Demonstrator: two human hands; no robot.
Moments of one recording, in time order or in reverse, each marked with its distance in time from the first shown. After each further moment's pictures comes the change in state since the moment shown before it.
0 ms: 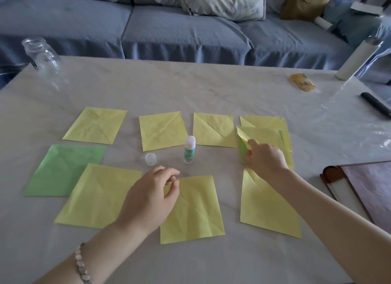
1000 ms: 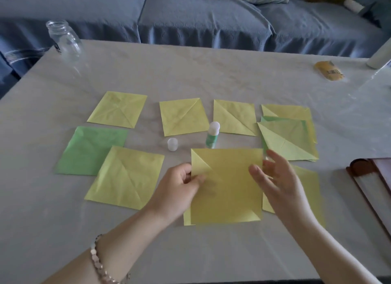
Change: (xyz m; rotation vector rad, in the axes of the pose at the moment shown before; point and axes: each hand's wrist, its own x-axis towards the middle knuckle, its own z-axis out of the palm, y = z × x) left_hand -0.013 0.012 -0.011 -0.741 -0.255 -0.414; right_hand -0.119 -0.073 -0.030 1.290 -0.011 0.217
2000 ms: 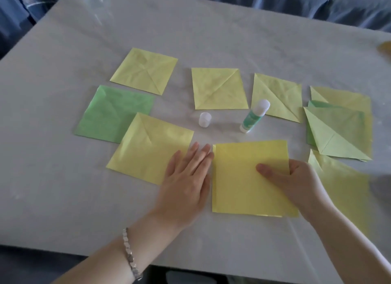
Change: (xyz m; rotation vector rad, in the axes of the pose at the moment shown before) left_hand 0.003 -0.092 -0.025 0.996 0.264 0.511; right_hand 0.032 0.026 0.034 -0.168 -0.131 0.258
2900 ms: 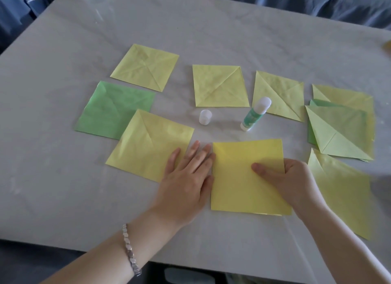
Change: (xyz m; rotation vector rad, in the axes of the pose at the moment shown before) left_hand -0.001 0.000 0.002 0.063 -0.054 0.000; right_hand 0.003 0.003 0.007 -0.069 0.026 -0.026
